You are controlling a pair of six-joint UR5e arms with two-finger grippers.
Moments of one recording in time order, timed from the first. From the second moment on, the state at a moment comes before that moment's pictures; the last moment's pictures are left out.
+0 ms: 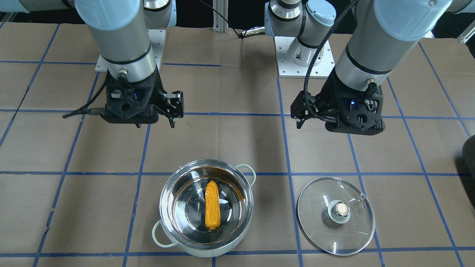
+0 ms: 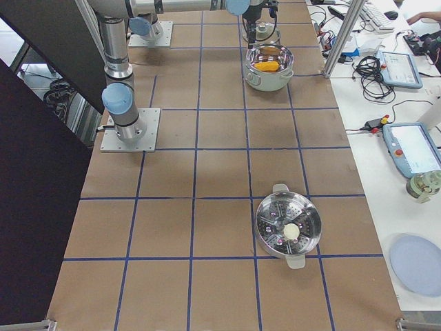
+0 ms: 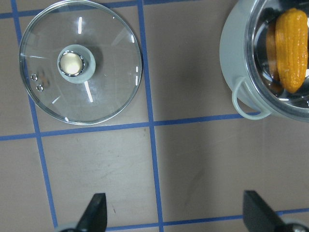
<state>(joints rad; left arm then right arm) -1.61 -1.78 -1.33 -1.65 1.56 0.04 1.73 -1.43 1.44 -1.59 -1.57 0.15</state>
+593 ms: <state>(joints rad) -1.59 -1.67 -1.46 -1.63 1.57 0.04 1.64 -1.60 1.62 -1.52 -1.56 0.11</state>
